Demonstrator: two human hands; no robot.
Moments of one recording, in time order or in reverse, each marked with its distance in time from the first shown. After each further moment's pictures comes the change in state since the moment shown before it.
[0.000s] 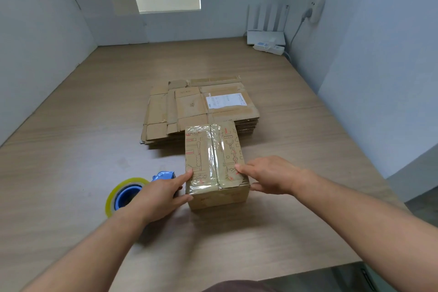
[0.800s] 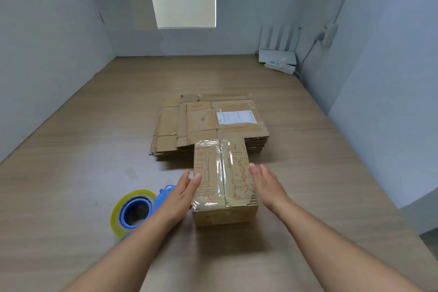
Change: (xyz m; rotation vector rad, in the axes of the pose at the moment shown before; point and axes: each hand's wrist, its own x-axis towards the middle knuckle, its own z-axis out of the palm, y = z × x) left_hand 0.017 0.028 0.002 -1.011 0.144 -0.261; right_hand 0.028 -0.027 0.010 1.126 0.309 0.772
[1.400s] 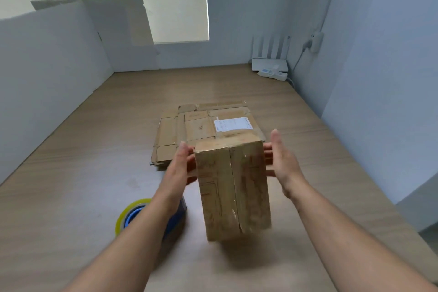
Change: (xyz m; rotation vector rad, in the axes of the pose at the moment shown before) left_hand -0.012 0.066 -0.016 -0.355 0.097 0.214; right_hand -0.015 -0.052 -0.049 0.427 0.192 -0.056
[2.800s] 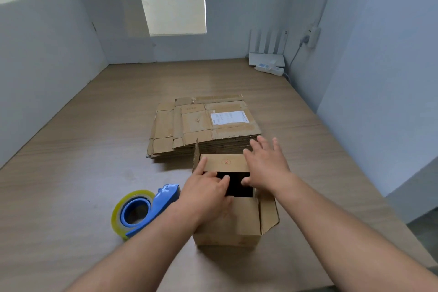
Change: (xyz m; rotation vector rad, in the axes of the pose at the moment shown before) left_hand -0.016 -0.020 0.047 1.632 -0.340 0.506; right_hand 0.006 0.011 0.014 -1.635 -0.208 -0.427
